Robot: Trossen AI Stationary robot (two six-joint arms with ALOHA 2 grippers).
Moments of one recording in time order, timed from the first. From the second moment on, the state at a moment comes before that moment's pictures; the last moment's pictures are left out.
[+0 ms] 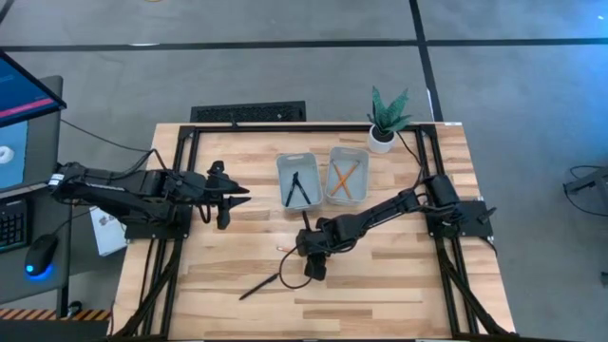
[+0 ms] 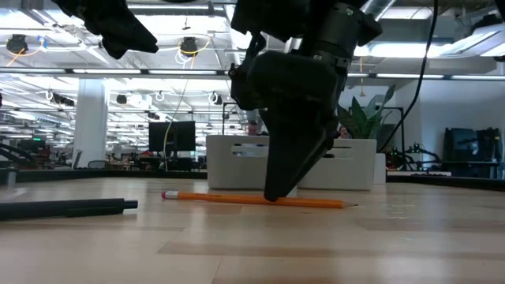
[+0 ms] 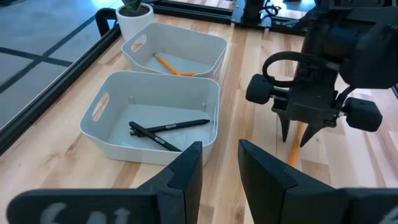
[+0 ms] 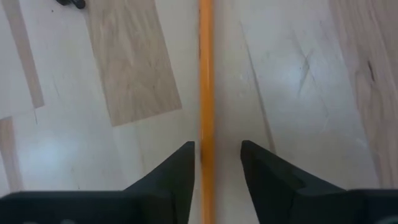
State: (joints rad) left arm -0.11 0.75 0.67 -0.41 -0.27 -0.22; right arm 0.27 2.09 1.37 -0.50 -0.02 0.50
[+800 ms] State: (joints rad) left arm -0.11 0.75 0.67 -0.41 -0.27 -0.20; right arm 0.26 2.09 1.37 -0.62 -0.02 0.53
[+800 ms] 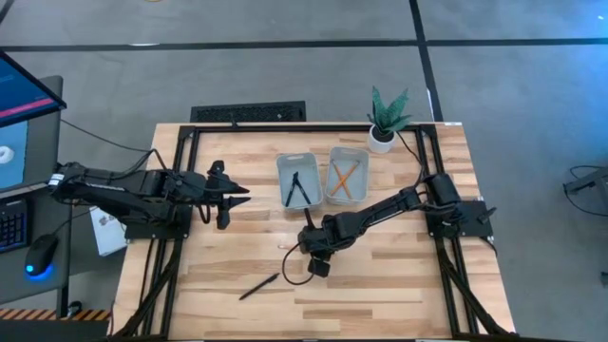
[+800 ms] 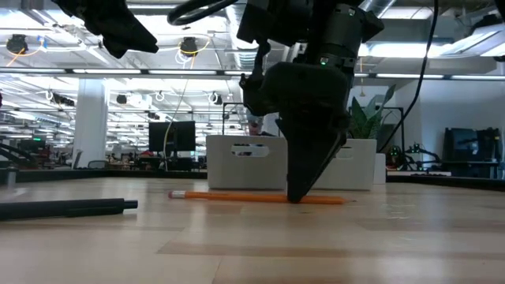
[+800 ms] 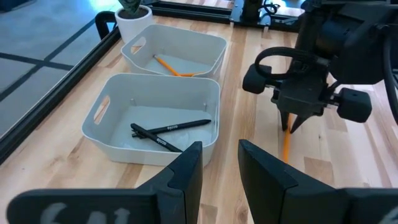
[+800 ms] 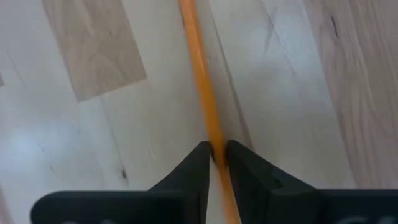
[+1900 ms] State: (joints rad) left arm -0.11 0.75 0.67 -0.41 -0.27 -0.20; right arm 0.24 2.11 1.49 -0.61 -0.01 0.59
